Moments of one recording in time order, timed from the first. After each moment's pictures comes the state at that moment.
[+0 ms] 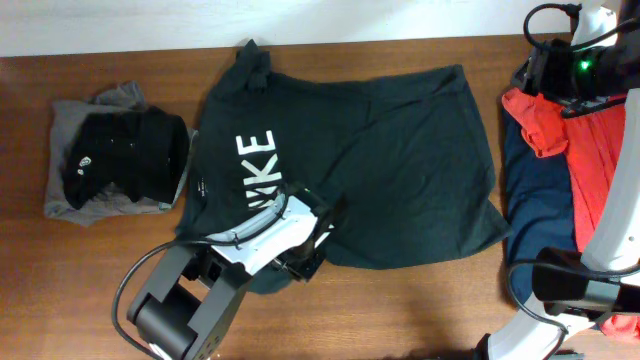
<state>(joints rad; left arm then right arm) -0.71 1.89 1.17 -1.08 -0.05 -0.08 -0.23 1.90 2.50 -1.67 -0.30 0.11</state>
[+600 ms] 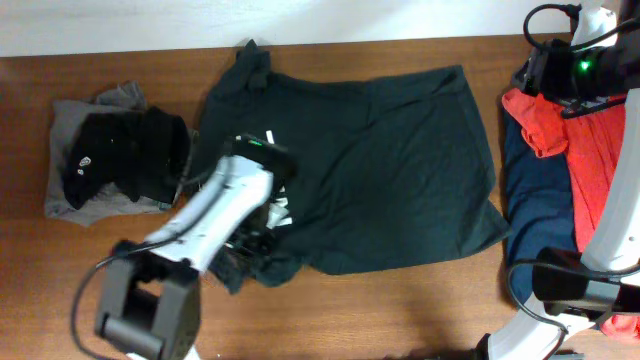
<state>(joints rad) -0.49 1.83 1.37 -1.58 -0.04 -0.03 -0.23 1.90 2.50 -1.67 -0.30 0.11</state>
